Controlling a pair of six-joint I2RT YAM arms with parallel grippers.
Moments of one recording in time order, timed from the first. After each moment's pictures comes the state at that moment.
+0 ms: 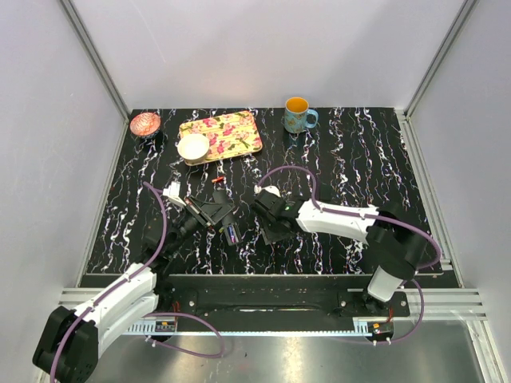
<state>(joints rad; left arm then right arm) -0.46 0.73 0.14 0.65 0.31 -1.27 0.99 1.68 1.09 -0.57 0.16 0.60</state>
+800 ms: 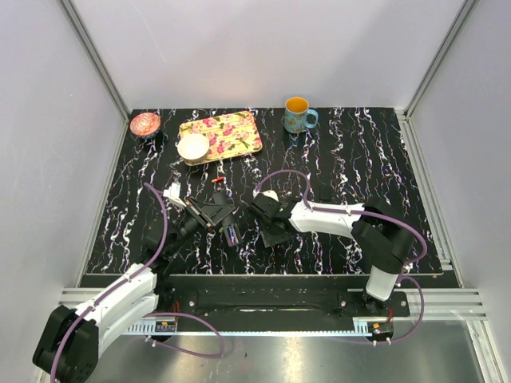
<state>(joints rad) -0.46 0.74 0.12 0.66 0.31 -1.27 0.99 1.78 1.10 -0.56 0.16 0.60</state>
